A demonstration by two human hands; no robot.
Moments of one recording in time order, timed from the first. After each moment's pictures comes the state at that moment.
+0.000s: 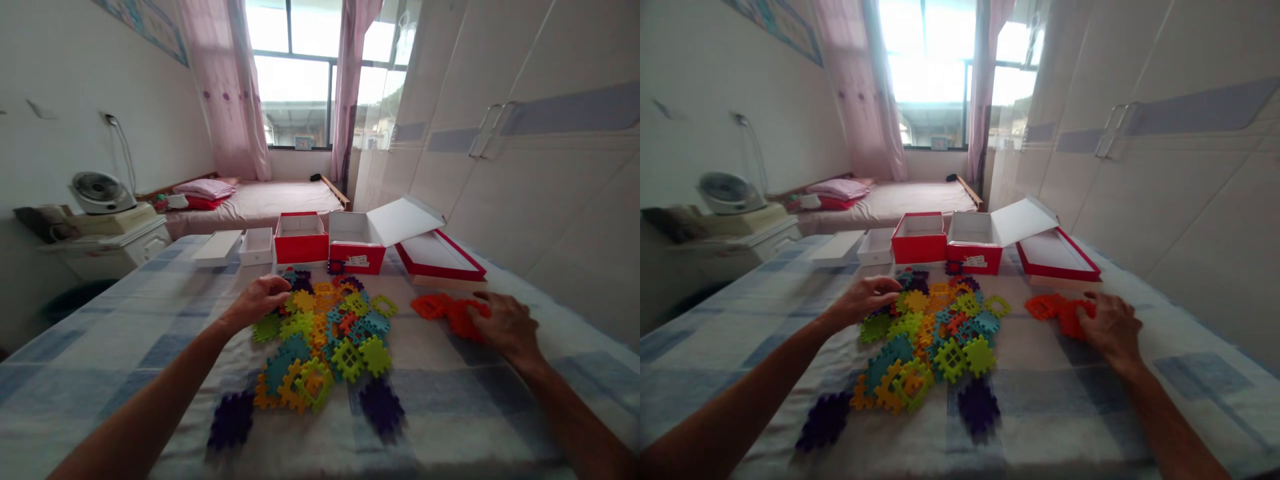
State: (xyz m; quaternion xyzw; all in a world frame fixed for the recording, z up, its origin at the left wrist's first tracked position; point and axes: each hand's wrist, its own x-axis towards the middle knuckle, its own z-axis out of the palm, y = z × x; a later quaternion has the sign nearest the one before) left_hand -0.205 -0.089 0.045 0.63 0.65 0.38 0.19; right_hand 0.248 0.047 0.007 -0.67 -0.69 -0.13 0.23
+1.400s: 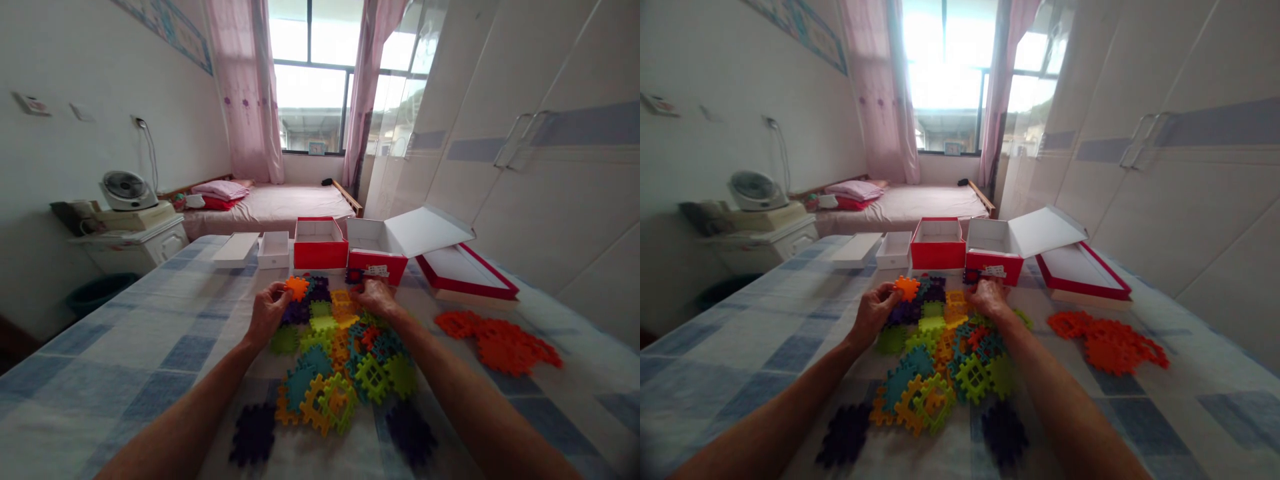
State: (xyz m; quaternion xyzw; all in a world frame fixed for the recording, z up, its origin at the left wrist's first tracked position) left_hand -0.211 -0.087 0.003 0.42 0.62 0.63 0.20; right_hand -0.006 0.058 0.017 -0.54 -0.82 0.10 0.17
